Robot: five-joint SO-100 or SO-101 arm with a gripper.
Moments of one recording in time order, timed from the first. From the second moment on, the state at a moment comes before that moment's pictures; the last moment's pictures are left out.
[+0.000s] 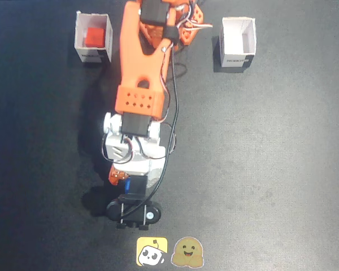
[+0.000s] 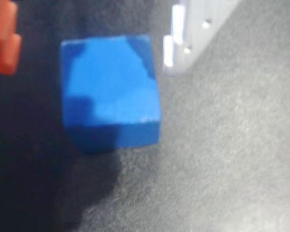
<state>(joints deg) 5.4 74.1 91.5 58.5 84.8</state>
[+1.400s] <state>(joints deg) 4.5 71.7 92.3 57.2 84.8</state>
